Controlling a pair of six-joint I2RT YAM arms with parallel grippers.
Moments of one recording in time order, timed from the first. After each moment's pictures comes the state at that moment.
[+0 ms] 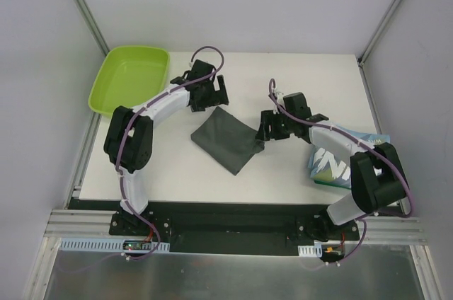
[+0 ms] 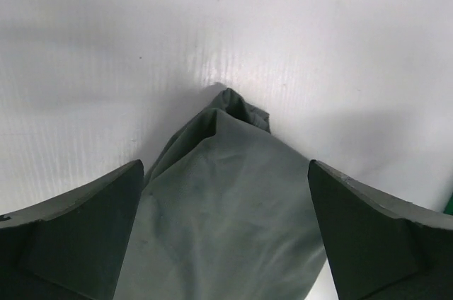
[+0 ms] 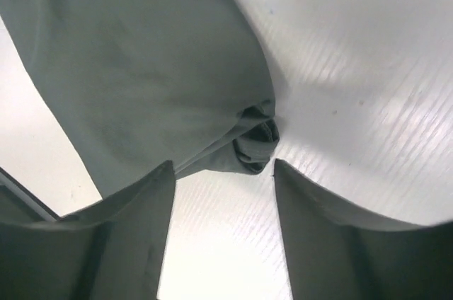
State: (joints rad) left arm -0.47 1.93 1.49 -0.49 0.02 -0.66; right arm 0.43 1.52 0.89 -0.27 -0.34 0.25
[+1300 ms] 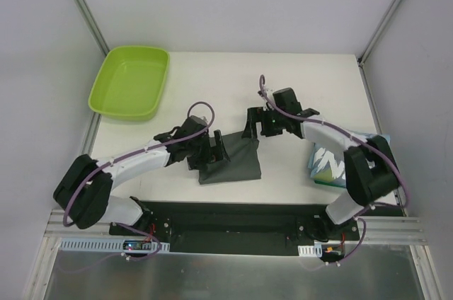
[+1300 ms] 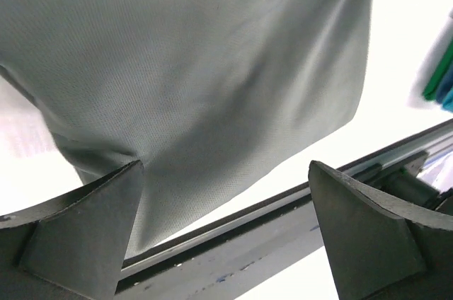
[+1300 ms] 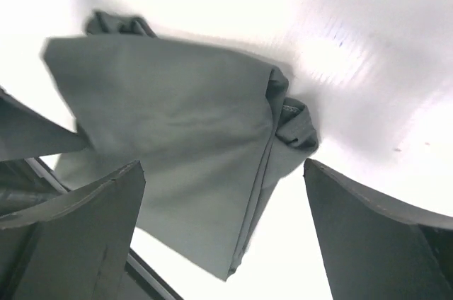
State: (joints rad) left arm -0.69 1.38 0.73 -0.32 0.20 -0.92; right arm 0.49 1.66 1.01 -0.25 -0.42 0.30
